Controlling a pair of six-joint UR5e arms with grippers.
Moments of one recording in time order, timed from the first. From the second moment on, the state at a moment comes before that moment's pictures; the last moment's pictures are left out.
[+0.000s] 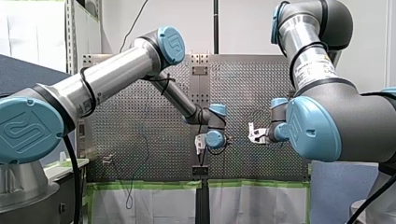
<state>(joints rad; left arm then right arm) -0.72 -2.56 -1.21 -2.68 -2.01 -1.75 1.77 -0.82 1.63 -0.57 1.32 1.51</state>
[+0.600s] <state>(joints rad) -0.68 -2.57 -1.21 -2.63 -1.95 -1.76 1.77 -0.82 1.62 -0.57 1.33 1.51</state>
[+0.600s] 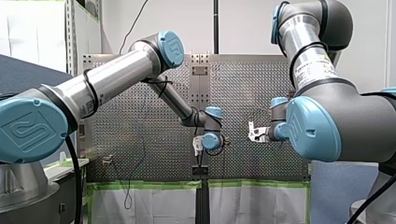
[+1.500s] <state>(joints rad) -0.63 -2.61 -1.18 -2.67 -1.86 -1.76 1.76 -0.79 1.57 -0.60 1.33 1.53</state>
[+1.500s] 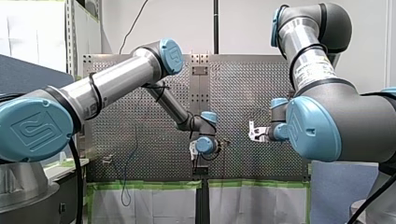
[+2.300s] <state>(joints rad) -0.58 -2.61 -1.08 -2.74 -1.85 -1.73 1.75 -0.79 1.55 -0.60 1.36 1.53</state>
